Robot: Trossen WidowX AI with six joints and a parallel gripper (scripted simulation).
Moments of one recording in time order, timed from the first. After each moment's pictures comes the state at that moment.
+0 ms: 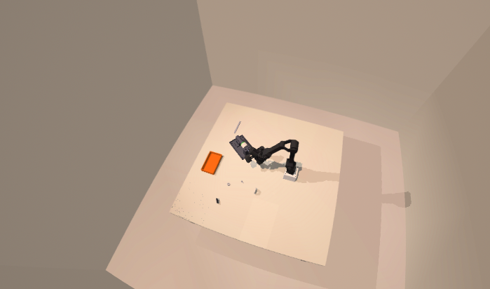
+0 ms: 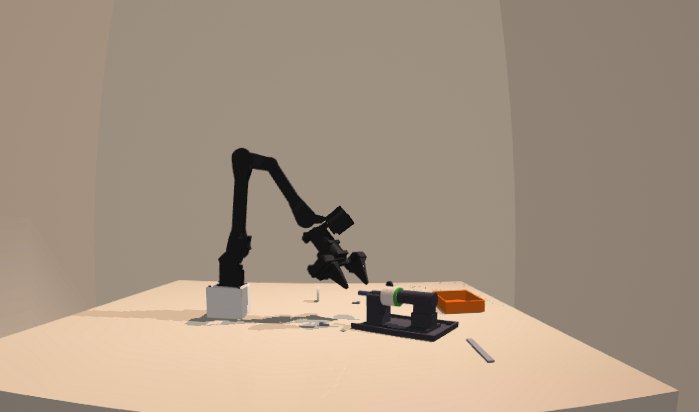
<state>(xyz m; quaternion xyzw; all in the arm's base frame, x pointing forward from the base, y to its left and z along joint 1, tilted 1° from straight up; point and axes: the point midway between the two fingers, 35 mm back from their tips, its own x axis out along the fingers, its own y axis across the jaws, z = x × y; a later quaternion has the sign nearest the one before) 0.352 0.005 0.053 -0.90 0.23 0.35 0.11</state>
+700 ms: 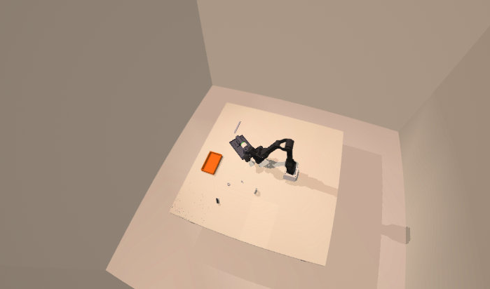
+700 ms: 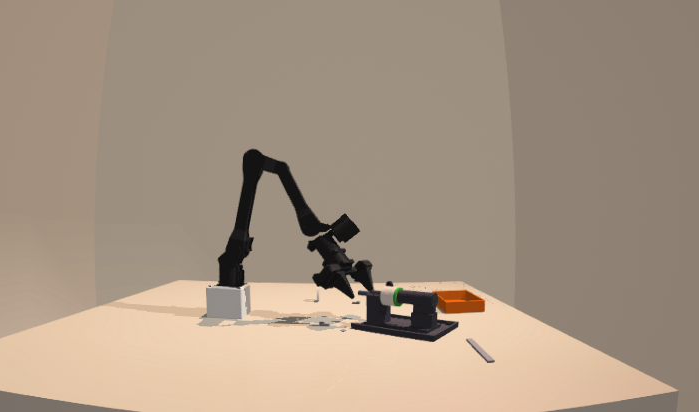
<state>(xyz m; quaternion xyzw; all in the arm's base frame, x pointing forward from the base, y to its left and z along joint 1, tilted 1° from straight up) 0.371 -0.006 0.030 -0.90 0.23 0.35 0.11</state>
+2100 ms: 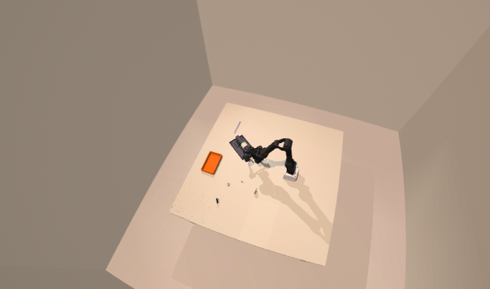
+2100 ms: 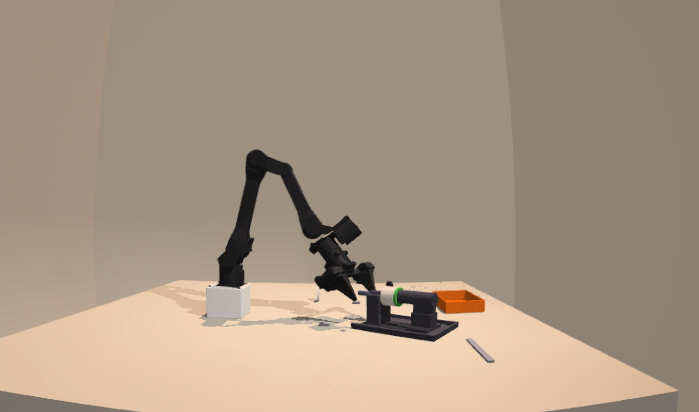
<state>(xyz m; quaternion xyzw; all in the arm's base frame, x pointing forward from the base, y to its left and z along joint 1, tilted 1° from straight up) 0.378 -0.010 0.025 -0.90 0.23 0.35 0.11</state>
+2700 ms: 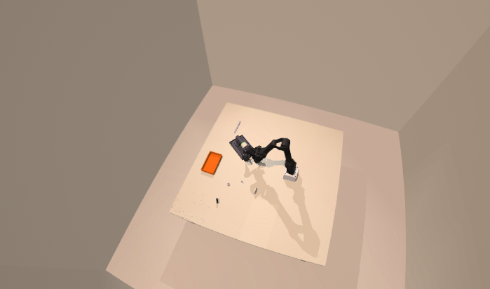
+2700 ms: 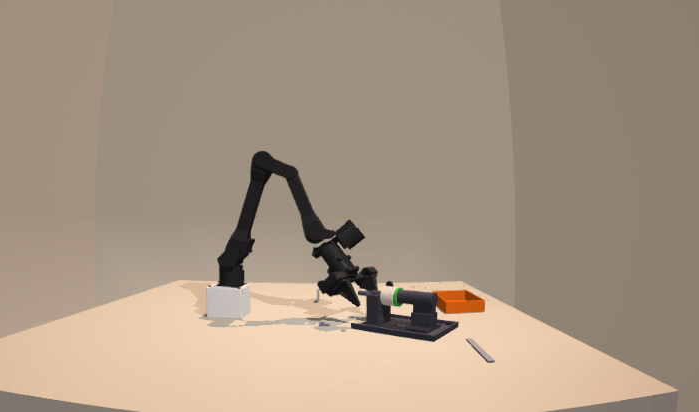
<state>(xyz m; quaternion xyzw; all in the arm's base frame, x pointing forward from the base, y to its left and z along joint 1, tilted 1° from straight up) 0.387 -0.016 0.013 -0.90 0.23 0.35 0.11</state>
